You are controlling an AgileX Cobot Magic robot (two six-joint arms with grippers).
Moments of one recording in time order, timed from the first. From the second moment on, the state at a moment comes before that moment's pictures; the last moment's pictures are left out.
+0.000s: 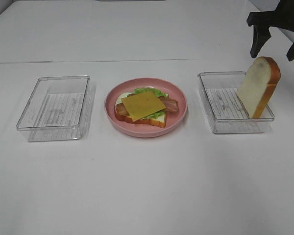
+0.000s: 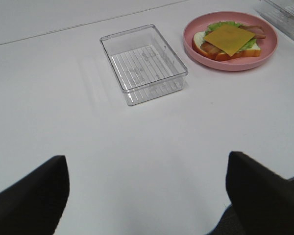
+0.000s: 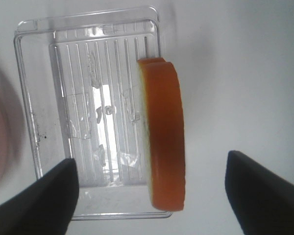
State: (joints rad) left arm -0.30 -0.01 -0.50 0.02 1.05 0.00; right arm 0.00 2.11 -1.90 0.10 1.22 0.05
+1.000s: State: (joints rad) left arm -0.30 -0.01 -0.50 0.02 1.05 0.00; right arm 0.00 2.13 -1.92 0.13 1.22 0.04
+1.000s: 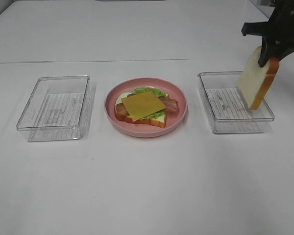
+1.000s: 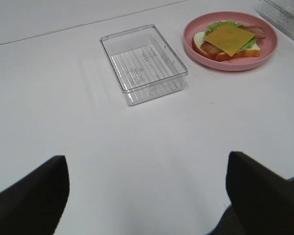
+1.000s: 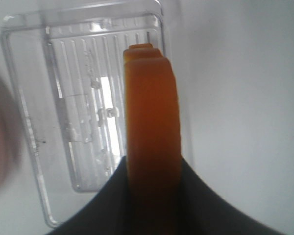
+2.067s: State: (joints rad) left arm -0.30 -0.01 -0.50 0.02 1.05 0.00; right arm 0.32 2.02 -1.74 0.67 0.96 -0.05
